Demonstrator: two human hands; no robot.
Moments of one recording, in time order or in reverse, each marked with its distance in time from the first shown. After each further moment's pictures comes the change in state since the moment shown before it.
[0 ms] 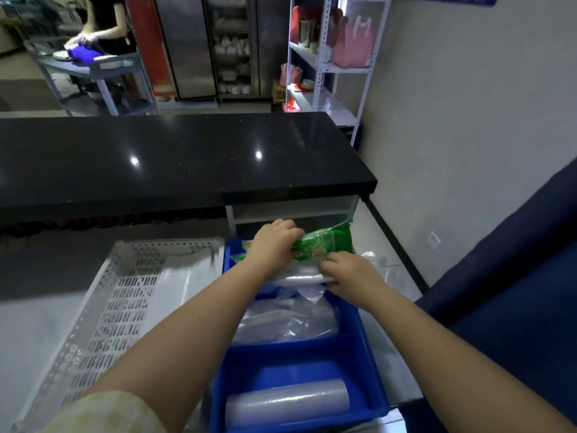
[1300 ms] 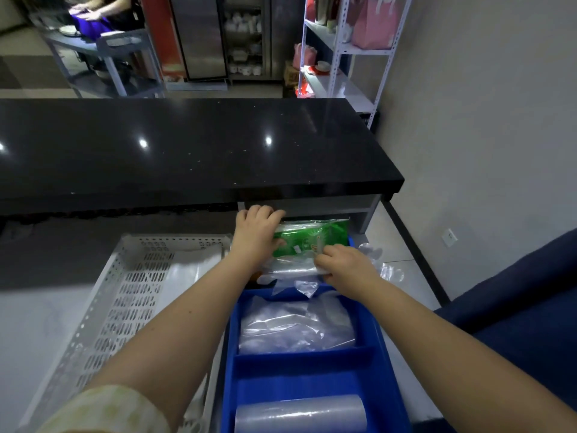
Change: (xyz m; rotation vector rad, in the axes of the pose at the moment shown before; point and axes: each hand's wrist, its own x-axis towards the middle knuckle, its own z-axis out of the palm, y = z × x) left_hand -0.004 -0.069 0.013 0.130 0.016 -0.259; right_hand 0.057 0.002 0.035 0.005 0.041 -0.061
